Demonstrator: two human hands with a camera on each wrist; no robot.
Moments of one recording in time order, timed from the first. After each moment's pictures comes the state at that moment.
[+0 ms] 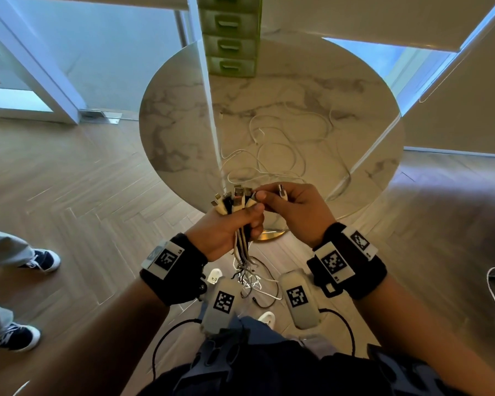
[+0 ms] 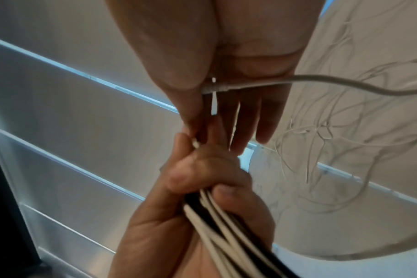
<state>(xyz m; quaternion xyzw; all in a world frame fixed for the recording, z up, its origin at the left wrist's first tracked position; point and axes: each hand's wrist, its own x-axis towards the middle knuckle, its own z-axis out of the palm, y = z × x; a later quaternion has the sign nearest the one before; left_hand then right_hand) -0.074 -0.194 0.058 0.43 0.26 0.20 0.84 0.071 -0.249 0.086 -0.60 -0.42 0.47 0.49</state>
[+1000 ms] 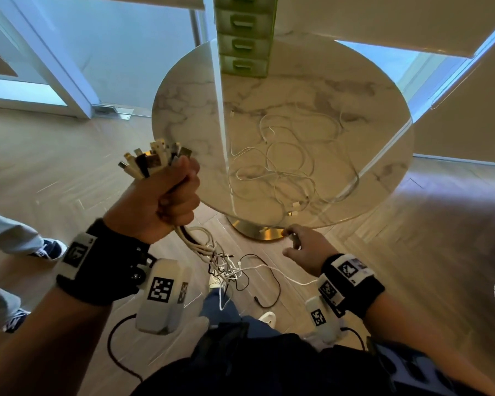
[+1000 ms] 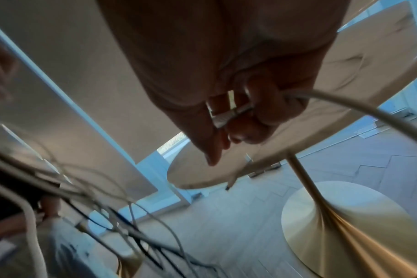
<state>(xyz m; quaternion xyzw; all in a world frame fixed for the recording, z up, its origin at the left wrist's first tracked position) -0.154 -0.170 0.125 0.41 0.24 0.26 0.84 0.094 -0.284 -0.003 -0.75 -0.55 0.37 0.09</state>
